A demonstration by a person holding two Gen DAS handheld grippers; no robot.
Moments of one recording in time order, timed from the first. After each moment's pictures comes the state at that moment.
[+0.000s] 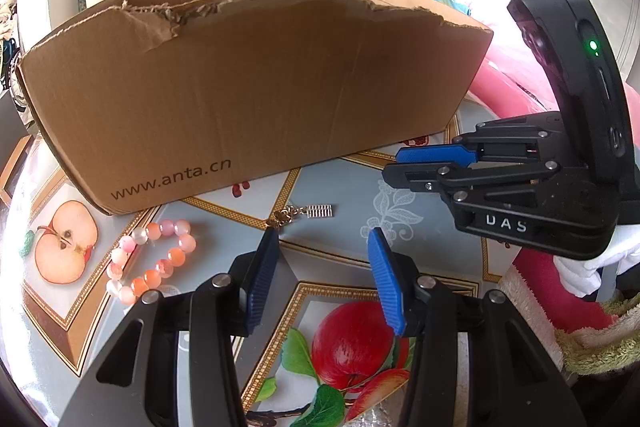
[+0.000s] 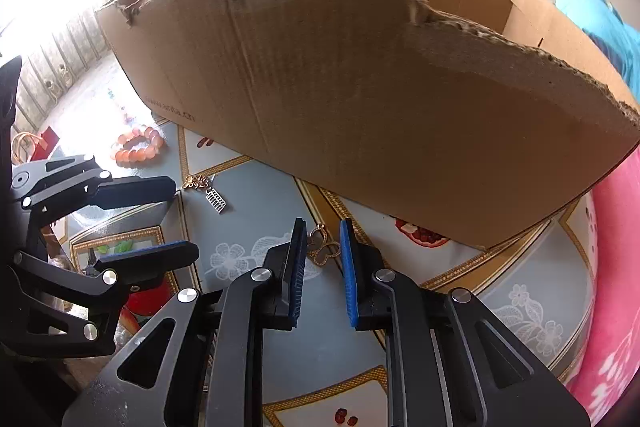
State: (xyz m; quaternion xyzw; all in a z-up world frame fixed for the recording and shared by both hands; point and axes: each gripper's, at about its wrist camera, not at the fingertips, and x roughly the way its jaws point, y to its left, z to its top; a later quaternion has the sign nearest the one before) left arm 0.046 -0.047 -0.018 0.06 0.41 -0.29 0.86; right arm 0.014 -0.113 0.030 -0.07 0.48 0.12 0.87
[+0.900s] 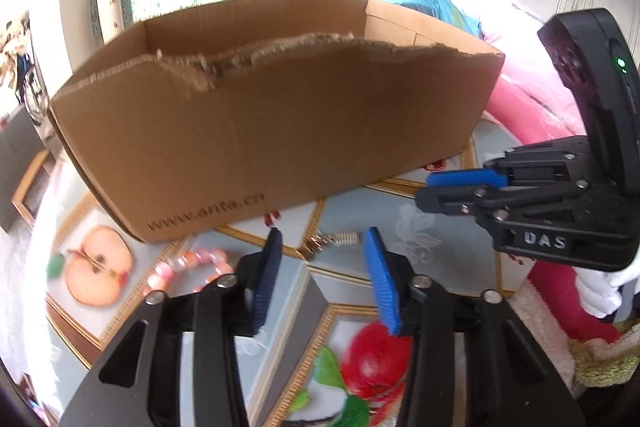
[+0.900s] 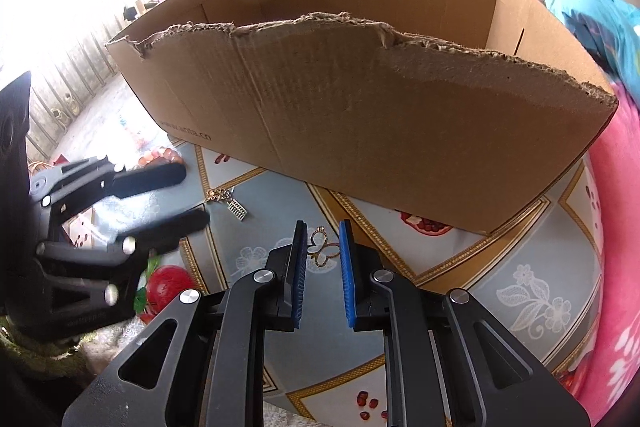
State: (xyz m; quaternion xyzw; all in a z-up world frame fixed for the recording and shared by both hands) left arm 0.053 -0.040 -0.003 0.09 0.38 -0.26 0.88; right arm 0.013 -0.147 0.054 -0.01 0.47 0.13 0.87
